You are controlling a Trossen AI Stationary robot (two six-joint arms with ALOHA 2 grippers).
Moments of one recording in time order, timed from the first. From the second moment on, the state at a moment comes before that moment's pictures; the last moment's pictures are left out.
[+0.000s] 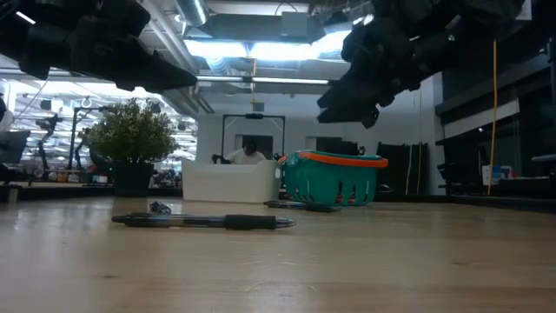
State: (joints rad) left arm -0.02 0.86 0.21 0.49 -0.08 0.16; right arm -0.05 1.42 0.65 0.32 -0.07 0.23
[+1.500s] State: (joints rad) left arm -0.01 0.86 0.21 0.44 -0.09 0.16; right arm -0.14 2.01 1.37 -0.60 -0.08 0.13
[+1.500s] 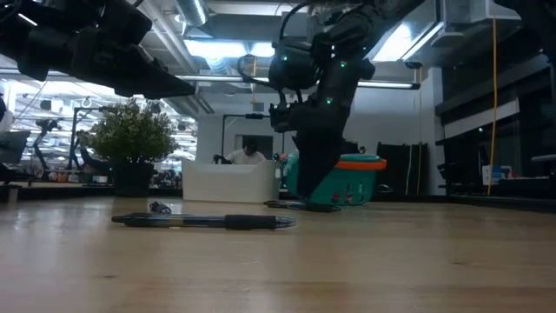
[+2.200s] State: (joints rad) left arm -0.01 0.86 0.21 0.44 -0.09 0.16; right arm -0.13 2.06 1.38 -0.61 -0.08 0.10
